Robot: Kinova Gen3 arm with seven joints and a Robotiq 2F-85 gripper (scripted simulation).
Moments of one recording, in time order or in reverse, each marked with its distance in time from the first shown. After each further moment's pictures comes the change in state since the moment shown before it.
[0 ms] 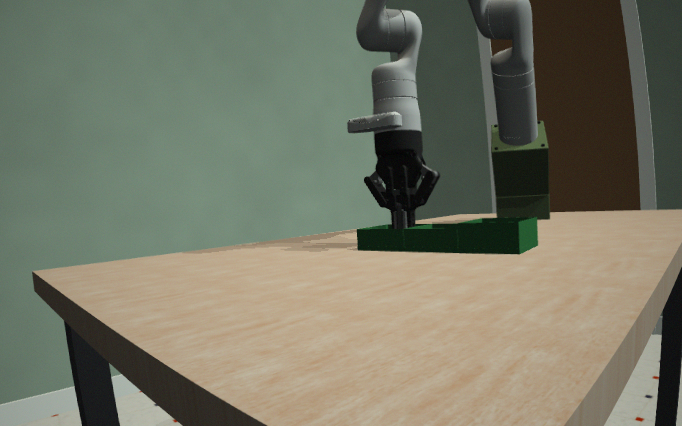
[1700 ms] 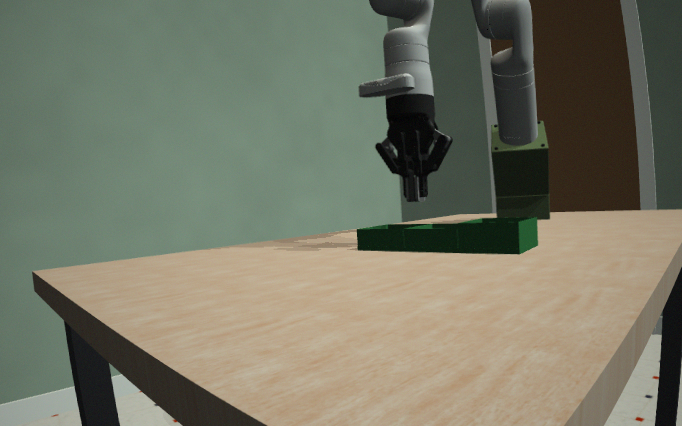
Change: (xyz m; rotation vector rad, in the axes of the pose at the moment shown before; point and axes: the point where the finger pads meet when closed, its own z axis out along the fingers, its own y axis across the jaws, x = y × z) arm -0.001 -0.024 -0.051 -0.012 -0.005 0.020
